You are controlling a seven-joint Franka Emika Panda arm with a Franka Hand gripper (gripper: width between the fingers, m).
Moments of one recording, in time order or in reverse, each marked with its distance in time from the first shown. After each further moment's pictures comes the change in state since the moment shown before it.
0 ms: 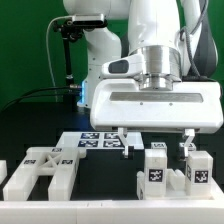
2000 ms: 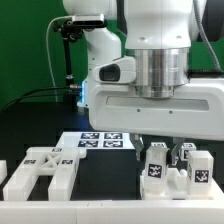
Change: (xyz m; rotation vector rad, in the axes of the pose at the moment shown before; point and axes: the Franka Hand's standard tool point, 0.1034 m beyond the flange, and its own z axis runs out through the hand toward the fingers) arm 0.004 -0.001 0.007 -0.059 -0.598 0.386
